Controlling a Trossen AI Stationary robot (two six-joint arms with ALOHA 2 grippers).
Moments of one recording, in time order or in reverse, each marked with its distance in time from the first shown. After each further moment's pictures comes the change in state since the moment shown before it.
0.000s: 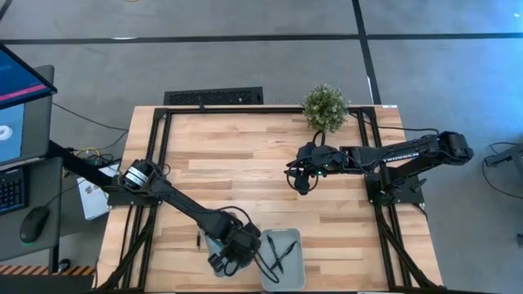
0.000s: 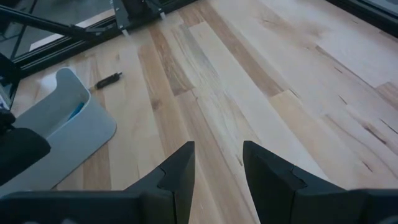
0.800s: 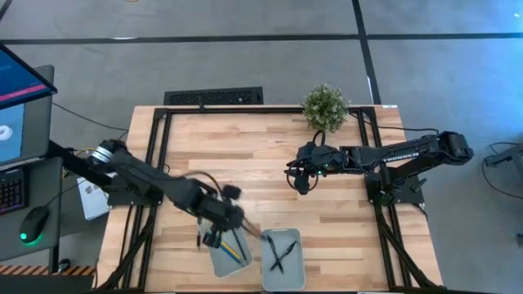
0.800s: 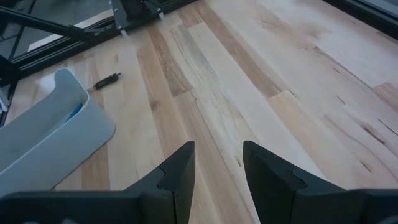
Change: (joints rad) left arm 0.067 -0.368 0.001 -0.269 -0.275 -0.363; right arm -0.002 0.000 0.000 0.000 0.004 0.000
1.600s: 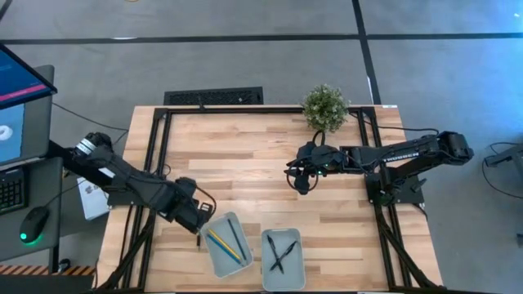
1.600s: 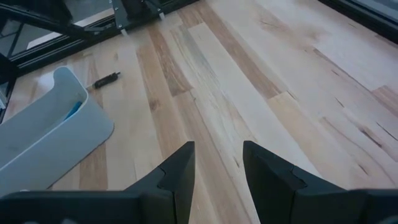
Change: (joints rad) left arm -0.131 -0.204 -0.237 -0.427 -0.109 -1.794; right arm 0.000 0.000 0.000 0.001 0.000 -0.018
